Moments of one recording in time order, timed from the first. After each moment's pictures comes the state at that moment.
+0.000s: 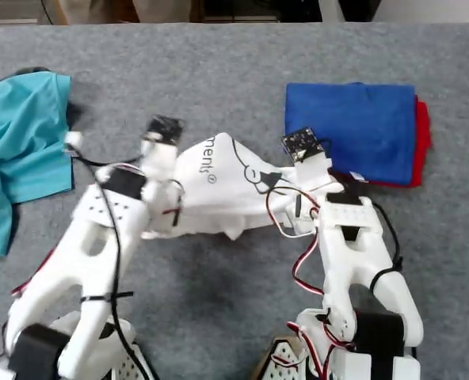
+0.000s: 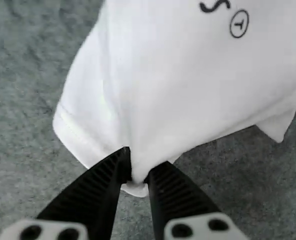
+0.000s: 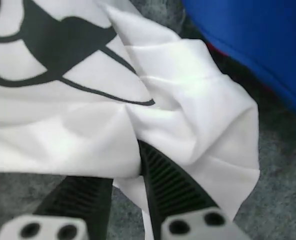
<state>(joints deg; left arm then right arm) 13.0 -25.7 37.3 70.0 -4.4 1.1 -16.3 57.3 39.1 18.5</state>
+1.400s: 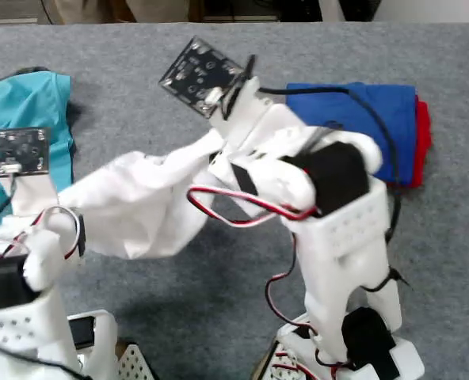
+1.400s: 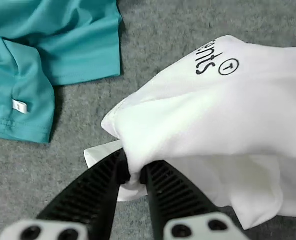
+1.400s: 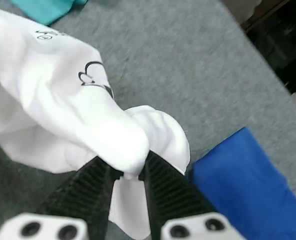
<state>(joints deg) -16.3 -62.2 33.8 91.5 -16.5 -32.2 -16.4 -22.7 100.5 19.6</state>
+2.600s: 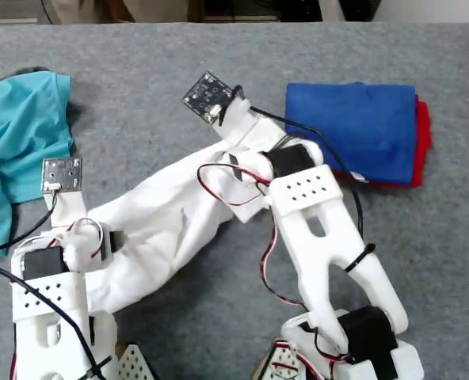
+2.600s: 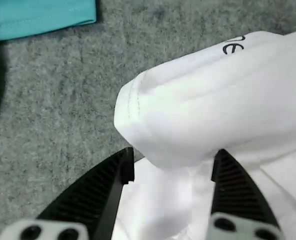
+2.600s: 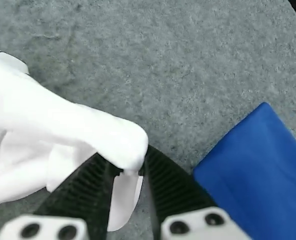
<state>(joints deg) -16.5 -62.1 69.7 61.0 -16.7 -22.9 -16.3 27.2 50.7 24.6</state>
